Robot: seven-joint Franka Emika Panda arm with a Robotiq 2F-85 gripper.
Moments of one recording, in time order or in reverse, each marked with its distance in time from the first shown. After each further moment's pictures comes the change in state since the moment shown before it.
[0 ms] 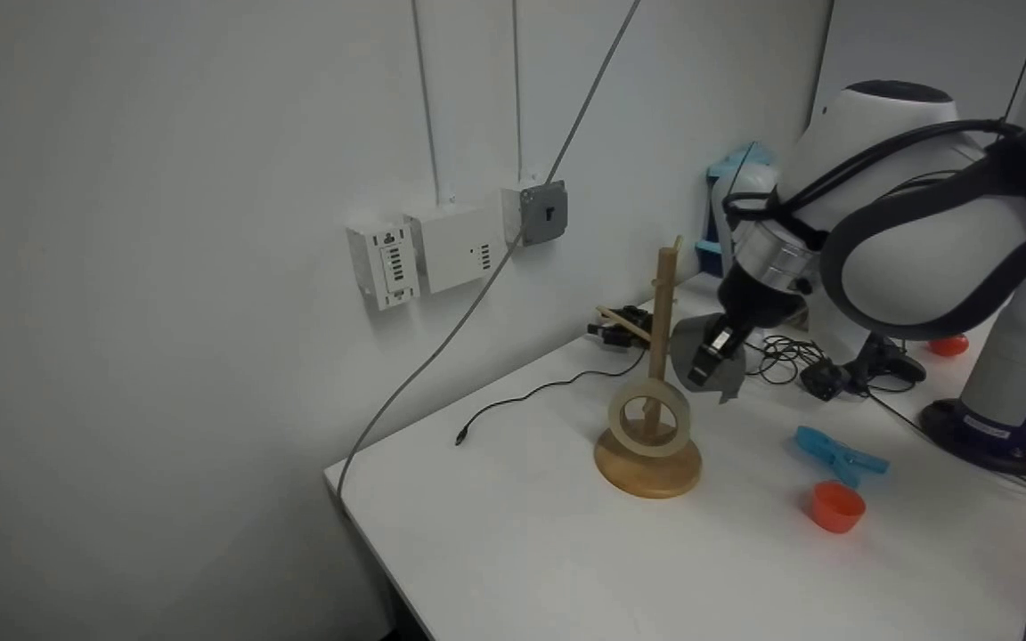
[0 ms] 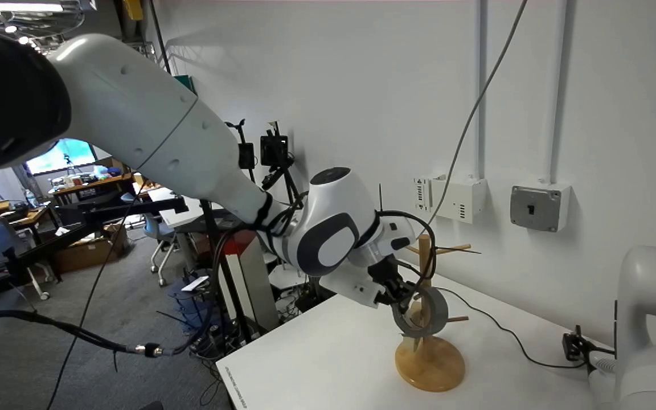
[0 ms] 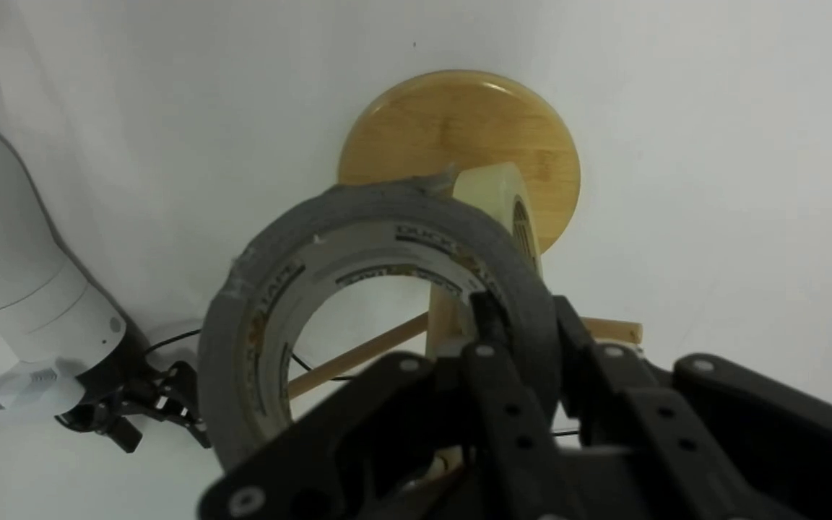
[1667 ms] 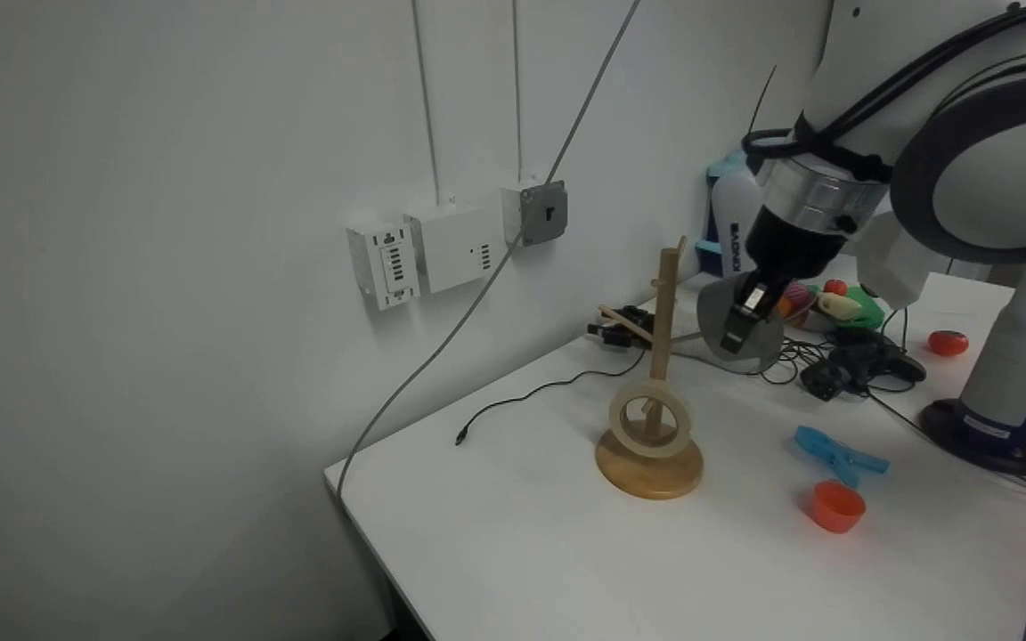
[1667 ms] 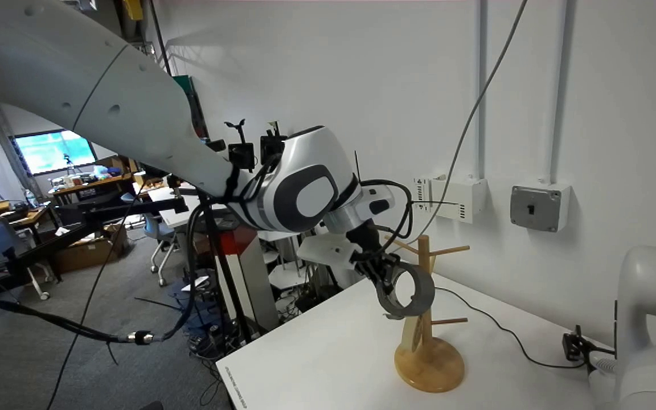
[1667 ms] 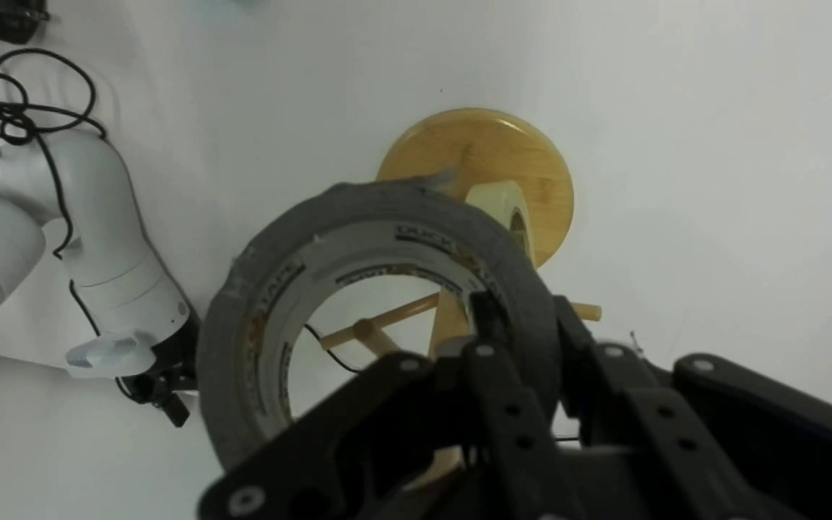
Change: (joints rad) arm 0.057 -0.189 -0.038 -0.055 -0.155 -0.204 0.121
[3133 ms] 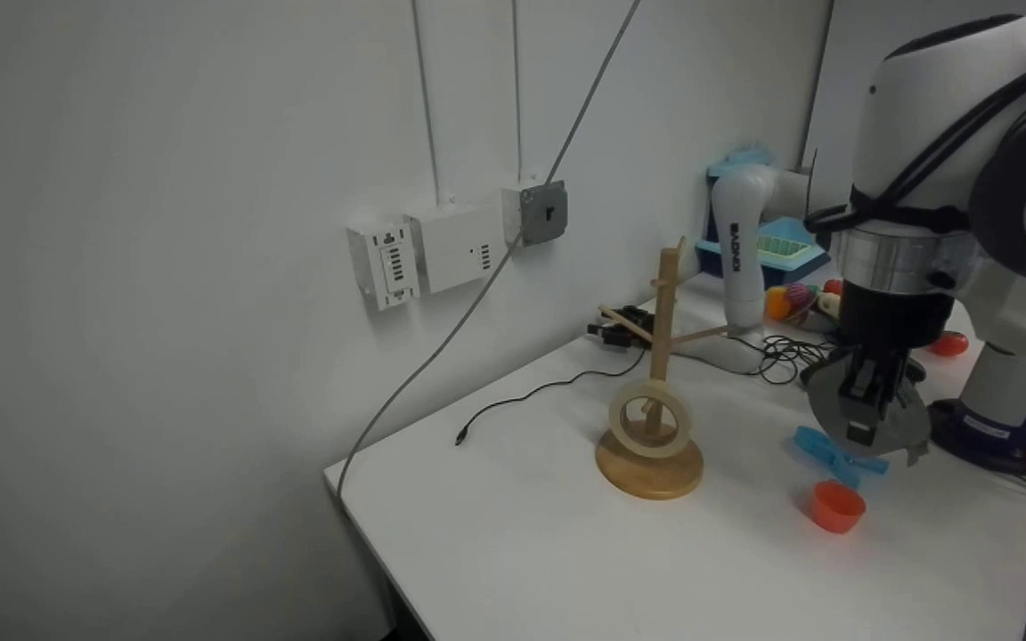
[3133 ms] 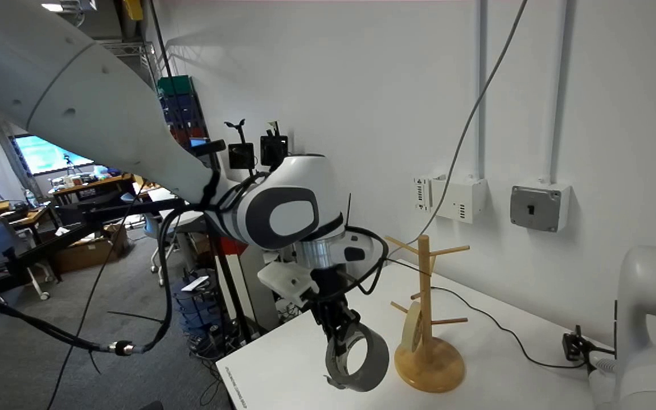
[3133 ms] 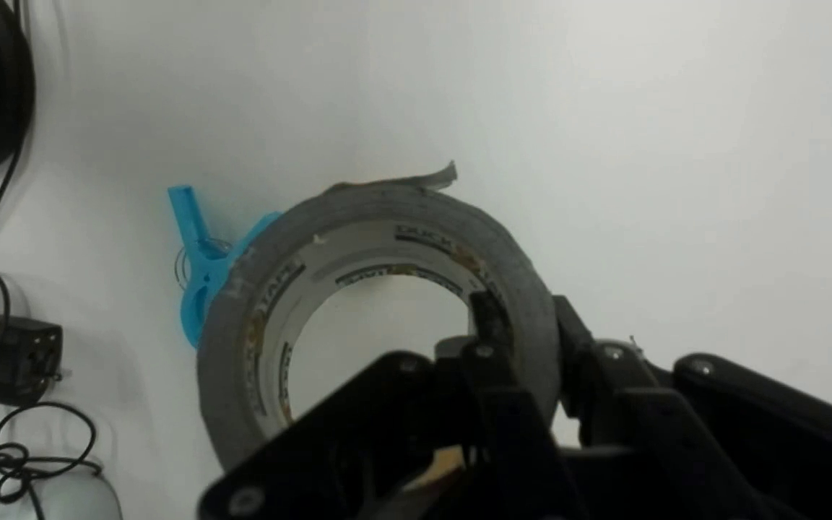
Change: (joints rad) arm -0.007 -0.088 0.003 -0.159 0.059 -0.302 0.053
